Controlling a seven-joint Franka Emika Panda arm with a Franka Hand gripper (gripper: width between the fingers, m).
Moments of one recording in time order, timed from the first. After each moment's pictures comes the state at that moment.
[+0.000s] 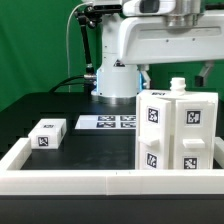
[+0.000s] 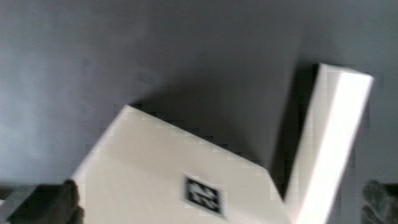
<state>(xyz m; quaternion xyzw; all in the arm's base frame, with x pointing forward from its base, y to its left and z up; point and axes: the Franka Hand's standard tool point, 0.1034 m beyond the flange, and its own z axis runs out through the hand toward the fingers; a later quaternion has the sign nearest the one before) 0.517 0.042 0.126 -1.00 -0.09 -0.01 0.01</state>
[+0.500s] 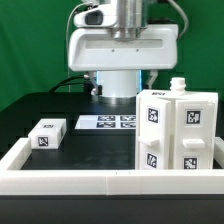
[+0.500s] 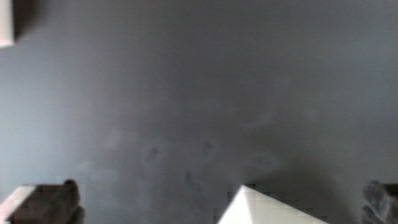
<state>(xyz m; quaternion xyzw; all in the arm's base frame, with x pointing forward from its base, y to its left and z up) 0.483 -0.021 0.110 -1.00 -0.09 -0.02 -0.01</state>
